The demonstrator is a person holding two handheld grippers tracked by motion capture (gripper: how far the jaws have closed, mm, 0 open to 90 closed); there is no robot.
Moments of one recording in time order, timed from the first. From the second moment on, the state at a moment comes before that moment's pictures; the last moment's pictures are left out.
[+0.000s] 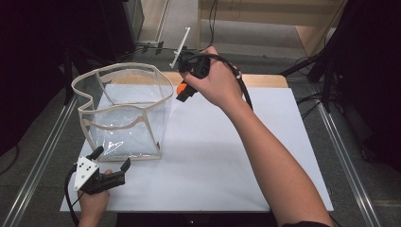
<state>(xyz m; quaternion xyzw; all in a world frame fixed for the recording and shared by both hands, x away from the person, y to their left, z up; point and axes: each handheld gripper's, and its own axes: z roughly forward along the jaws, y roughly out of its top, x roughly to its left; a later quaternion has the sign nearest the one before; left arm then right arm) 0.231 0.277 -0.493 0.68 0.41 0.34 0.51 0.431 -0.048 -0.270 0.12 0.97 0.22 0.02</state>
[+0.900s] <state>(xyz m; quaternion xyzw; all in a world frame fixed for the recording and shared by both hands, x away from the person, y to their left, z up) 0.231 0.279 -0.492 0.67 0.41 0.33 0.52 0.448 -0.013 -0.272 0.13 0.96 0.24 0.03</state>
